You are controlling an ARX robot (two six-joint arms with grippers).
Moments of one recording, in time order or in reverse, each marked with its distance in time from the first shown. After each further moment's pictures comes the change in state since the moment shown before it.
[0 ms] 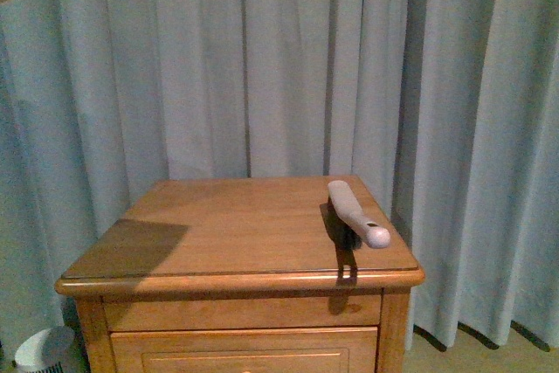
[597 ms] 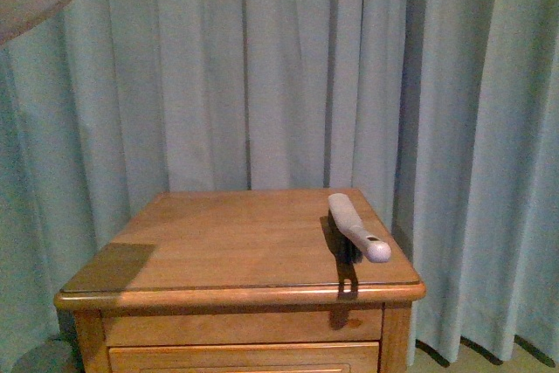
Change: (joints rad) left arm 0.177 -0.086 -0.074 -0.027 0.109 -0.064; right arm 0.000 0.000 0.000 0.000 0.000 0.000
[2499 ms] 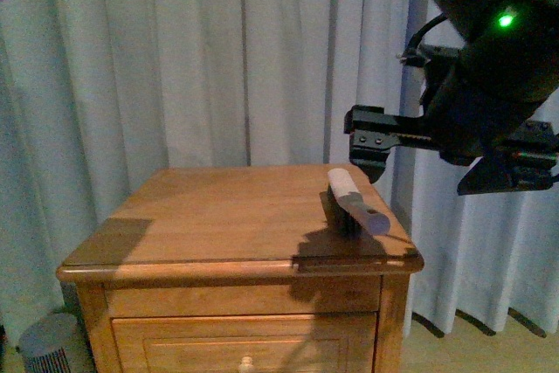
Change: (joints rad) left arm 0.000 0.000 0.000 -0.010 -0.014 -0.012; right arm 0.307 1.872 1.523 -0.472 0.220 0.418
